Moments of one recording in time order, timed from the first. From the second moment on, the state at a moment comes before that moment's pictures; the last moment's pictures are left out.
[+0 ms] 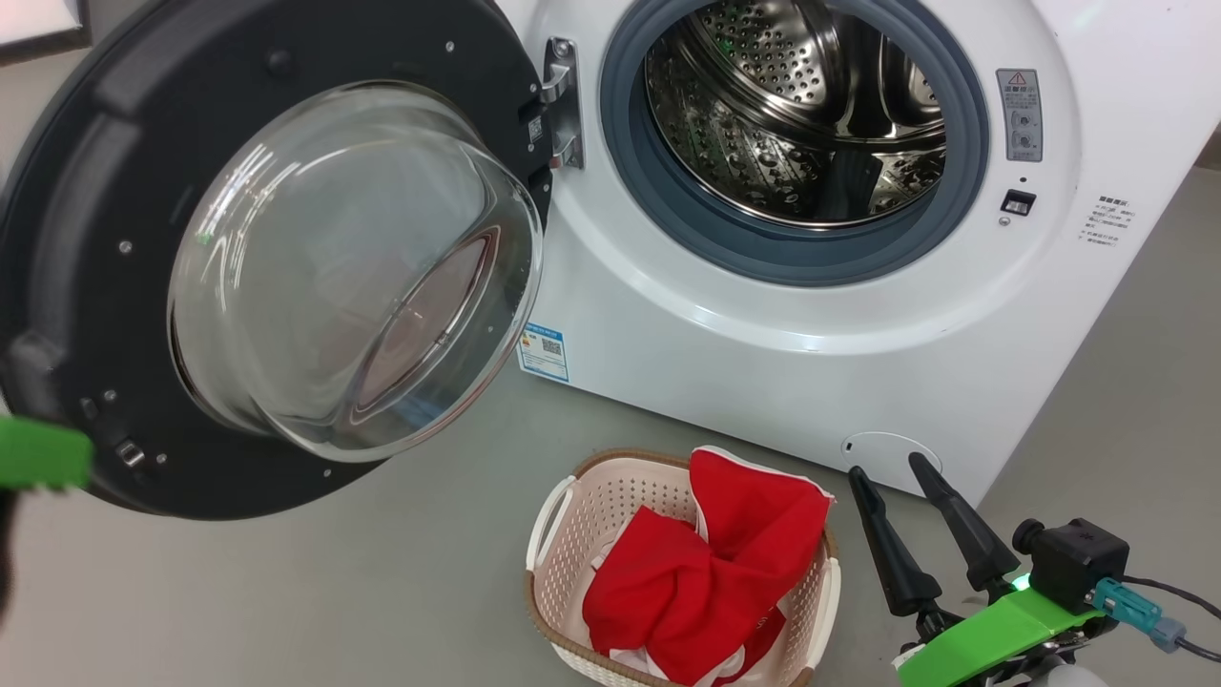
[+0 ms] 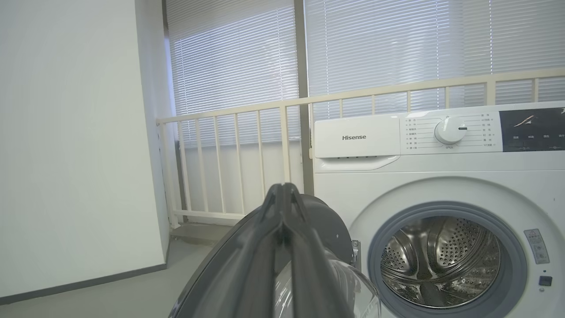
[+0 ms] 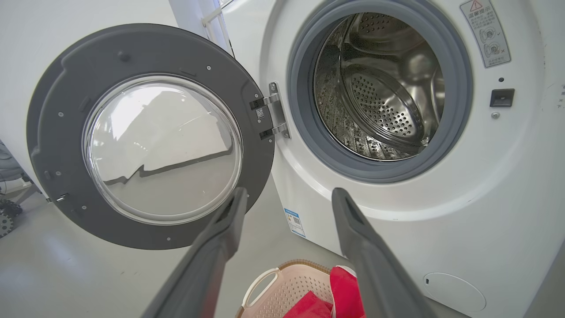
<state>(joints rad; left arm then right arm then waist) -0.36 0.56 0.00 -0.21 -0.58 0.16 0.04 -0.06 -0.15 0.21 0.25 0.54 0.13 -0.26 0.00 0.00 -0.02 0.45</state>
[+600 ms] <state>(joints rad) -0.78 0.55 0.28 0.48 -1.03 0.10 0.19 -0.07 -0.16 0.22 0.25 0.53 0.13 -0.26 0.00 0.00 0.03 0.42</state>
